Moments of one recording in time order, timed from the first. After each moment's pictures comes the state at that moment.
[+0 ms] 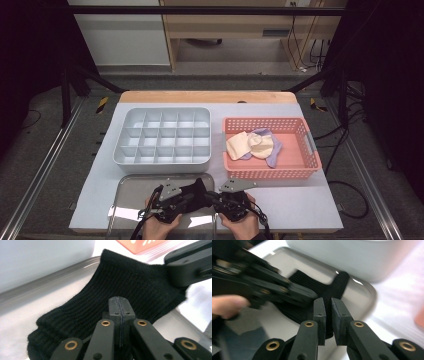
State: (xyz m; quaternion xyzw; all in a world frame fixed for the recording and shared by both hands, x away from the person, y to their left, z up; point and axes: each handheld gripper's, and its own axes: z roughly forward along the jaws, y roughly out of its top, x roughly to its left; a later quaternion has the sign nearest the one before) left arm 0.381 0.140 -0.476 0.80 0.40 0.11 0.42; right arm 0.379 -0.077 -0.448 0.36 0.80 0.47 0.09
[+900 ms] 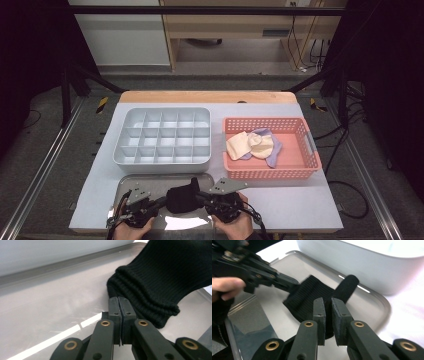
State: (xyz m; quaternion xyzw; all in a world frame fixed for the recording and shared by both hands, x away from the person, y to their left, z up) left arm 0.367 0.214 -0.476 0.78 0.46 0.12 0.41; right arm 0.375 -0.056 -0.437 0.33 0.81 0.47 0.09
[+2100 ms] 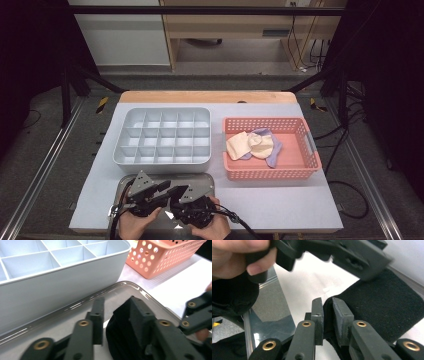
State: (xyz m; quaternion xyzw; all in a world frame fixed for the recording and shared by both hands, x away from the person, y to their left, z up) left arm 0.386 0.196 -0.446 0.78 0.40 0.15 0.46; right arm 0.376 0.006 -0.460 0.24 0.86 0.45 0.03
